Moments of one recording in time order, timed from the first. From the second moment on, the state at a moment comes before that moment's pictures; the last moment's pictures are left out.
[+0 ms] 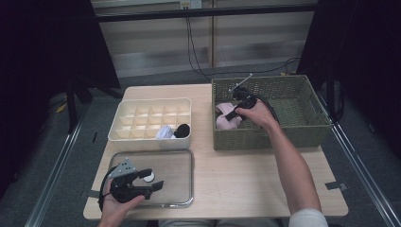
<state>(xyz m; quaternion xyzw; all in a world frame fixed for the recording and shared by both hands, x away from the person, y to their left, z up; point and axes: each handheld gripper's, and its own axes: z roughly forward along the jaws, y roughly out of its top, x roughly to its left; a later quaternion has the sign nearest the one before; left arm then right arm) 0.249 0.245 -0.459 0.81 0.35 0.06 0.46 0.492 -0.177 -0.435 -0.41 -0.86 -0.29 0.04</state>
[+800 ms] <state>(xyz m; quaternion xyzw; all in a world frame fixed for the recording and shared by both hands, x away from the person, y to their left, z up) 0.249 0.244 -0.459 0.81 0.34 0.07 0.47 0.479 -0.205 -0.396 -0.43 -0.83 -0.37 0.01</state>
